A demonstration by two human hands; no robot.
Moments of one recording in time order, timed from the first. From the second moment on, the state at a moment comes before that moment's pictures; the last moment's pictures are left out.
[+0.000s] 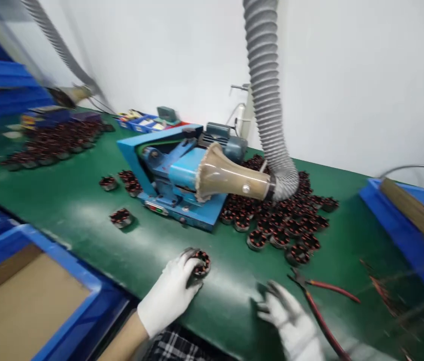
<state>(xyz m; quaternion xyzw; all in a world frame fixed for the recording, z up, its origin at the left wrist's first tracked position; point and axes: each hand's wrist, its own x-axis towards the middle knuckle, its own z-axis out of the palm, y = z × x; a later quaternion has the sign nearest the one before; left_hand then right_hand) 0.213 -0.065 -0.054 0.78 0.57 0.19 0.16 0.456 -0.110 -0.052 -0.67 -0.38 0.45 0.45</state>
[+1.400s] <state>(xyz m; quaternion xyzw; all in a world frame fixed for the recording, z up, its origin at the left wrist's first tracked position) 0.284 -0.052 -0.033 0.85 0.34 0.20 0.34 0.451 -0.099 -0.030 -0.57 -0.70 0.41 0.08</state>
